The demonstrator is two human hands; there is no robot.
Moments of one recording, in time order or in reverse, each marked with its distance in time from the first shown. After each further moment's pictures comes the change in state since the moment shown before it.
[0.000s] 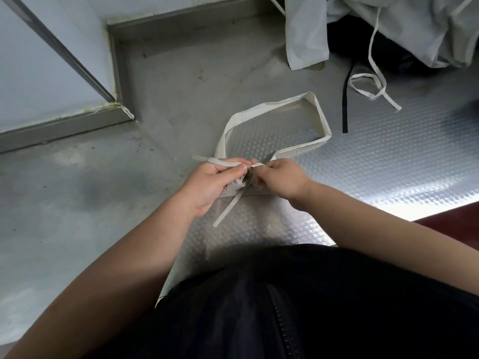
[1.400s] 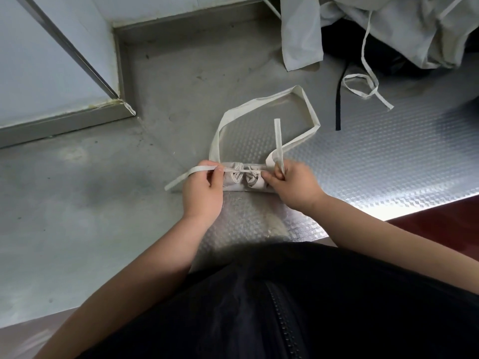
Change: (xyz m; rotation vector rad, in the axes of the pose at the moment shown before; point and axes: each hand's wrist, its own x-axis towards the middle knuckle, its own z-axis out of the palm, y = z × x) left_hand -0.021 -0.028 0.016 0.639 0.656 0.243; right_hand -0.019 0.035 -0.015 -0.234 0.206 -0.225
